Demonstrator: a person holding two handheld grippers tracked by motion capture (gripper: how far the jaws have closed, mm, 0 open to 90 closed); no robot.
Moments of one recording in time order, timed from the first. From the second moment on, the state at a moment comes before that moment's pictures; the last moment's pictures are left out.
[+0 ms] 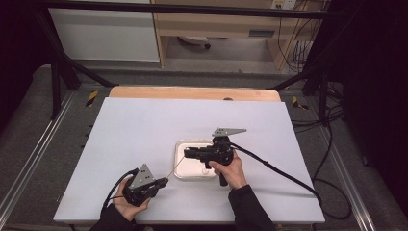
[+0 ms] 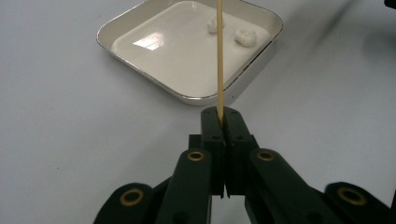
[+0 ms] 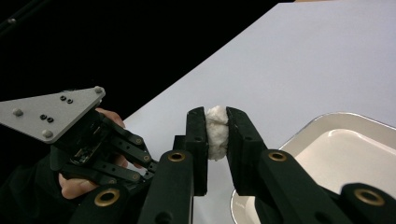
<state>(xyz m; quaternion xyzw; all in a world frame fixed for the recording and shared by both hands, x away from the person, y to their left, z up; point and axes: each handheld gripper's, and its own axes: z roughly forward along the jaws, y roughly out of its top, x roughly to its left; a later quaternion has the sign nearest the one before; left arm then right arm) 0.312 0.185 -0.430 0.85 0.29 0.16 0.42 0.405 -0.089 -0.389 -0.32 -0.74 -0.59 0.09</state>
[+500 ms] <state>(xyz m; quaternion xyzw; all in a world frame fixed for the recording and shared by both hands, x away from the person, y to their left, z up) 0.311 0.182 -0.431 0.85 0.29 0.16 0.41 0.400 -0.085 -0.392 -0.31 -0.74 -0.59 0.09</state>
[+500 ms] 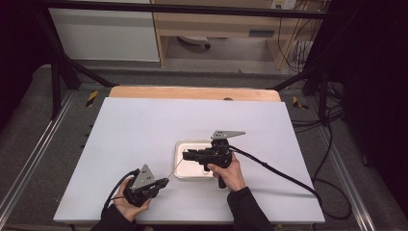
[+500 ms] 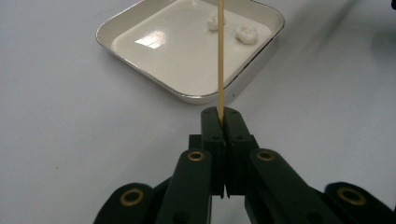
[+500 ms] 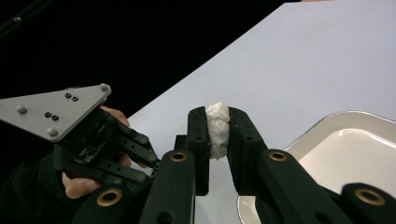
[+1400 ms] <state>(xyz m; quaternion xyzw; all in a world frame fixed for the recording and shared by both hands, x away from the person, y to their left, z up) 0.309 0.180 -0.432 0.85 0.28 0.17 0.40 0.396 -0.083 -0.397 -0.30 -0.75 -0.58 0.10</state>
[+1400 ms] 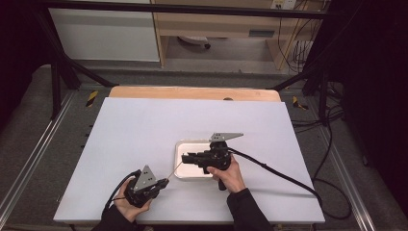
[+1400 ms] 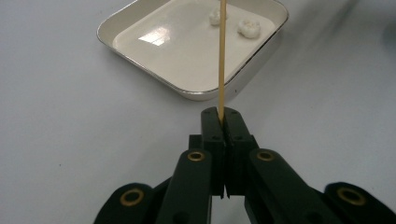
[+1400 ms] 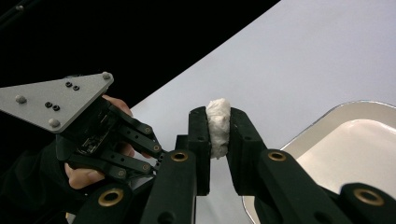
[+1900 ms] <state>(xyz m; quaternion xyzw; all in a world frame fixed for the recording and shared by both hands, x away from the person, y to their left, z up) 0.309 0.179 -0.432 0.85 0.28 0.17 0.40 0.395 -0.081 -0.400 -0.30 -0.75 -0.58 0.10</state>
